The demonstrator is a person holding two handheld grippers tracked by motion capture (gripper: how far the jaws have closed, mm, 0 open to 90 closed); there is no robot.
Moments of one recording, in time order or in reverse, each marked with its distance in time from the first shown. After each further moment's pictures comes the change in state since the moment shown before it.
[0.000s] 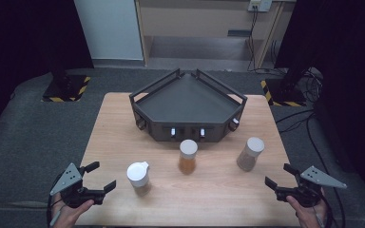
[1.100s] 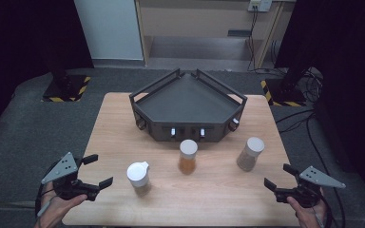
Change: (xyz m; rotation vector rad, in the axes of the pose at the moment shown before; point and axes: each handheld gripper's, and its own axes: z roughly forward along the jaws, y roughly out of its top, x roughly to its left) left arm 0.016 0.063 -0.008 0.073 -0.111 0.072; right arm 0.000 0.002 0.001 0.009 0.017 -0.015
